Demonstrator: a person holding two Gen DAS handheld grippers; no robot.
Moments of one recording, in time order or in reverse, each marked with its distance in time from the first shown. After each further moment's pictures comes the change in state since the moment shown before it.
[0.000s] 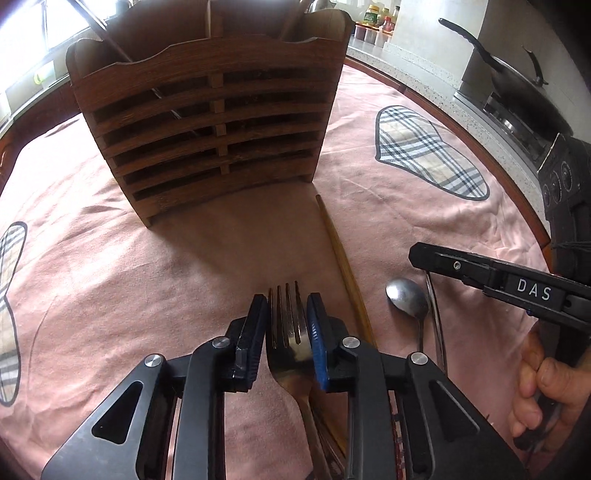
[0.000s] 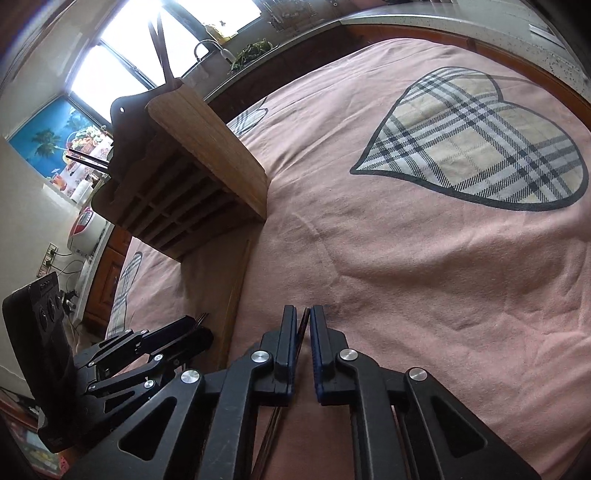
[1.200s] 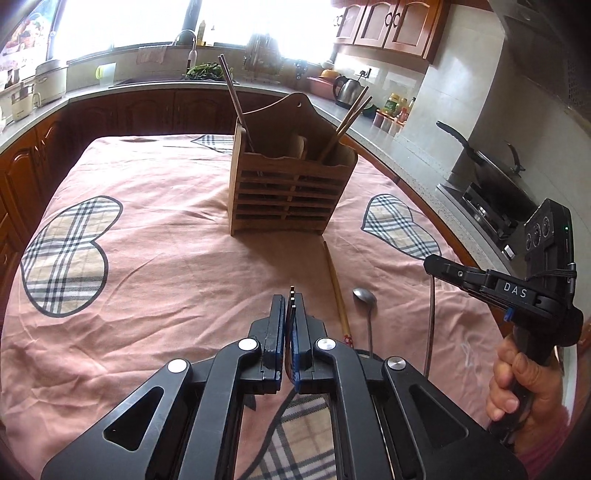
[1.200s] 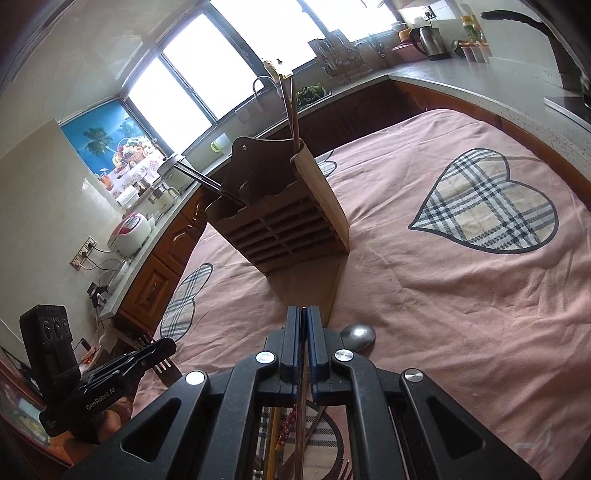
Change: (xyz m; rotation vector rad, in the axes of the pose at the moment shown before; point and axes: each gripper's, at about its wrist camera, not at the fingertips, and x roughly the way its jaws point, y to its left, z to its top) left arm -0.141 0.027 -0.064 -0.184 -0.281 -0.015; right arm -0.086 0.060 -0.025 -0.130 -0.175 0.109
